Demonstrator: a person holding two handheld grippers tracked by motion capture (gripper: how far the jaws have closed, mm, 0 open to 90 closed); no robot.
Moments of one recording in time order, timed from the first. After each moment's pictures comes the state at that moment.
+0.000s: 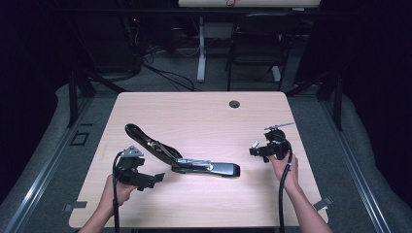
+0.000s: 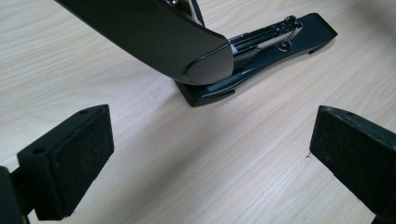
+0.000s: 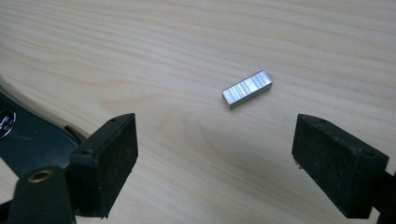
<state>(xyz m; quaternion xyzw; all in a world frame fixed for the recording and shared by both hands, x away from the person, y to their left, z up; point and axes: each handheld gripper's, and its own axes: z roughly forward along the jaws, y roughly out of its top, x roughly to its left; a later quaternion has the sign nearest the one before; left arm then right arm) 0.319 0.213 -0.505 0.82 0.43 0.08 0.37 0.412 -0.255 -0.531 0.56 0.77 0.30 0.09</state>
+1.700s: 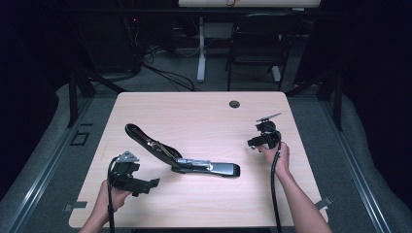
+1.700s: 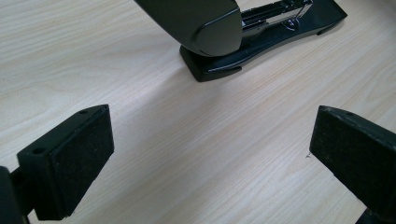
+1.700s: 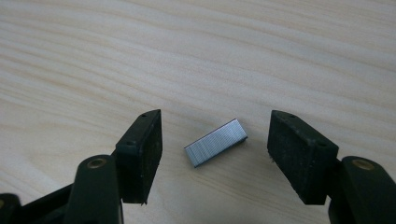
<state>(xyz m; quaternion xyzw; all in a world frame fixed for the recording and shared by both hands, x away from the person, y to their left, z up) 0.305 0.224 -0.509 0.82 0.44 0.07 0.35 0.463 -0.240 -0.548 0.58 0.77 0.23 0.12</state>
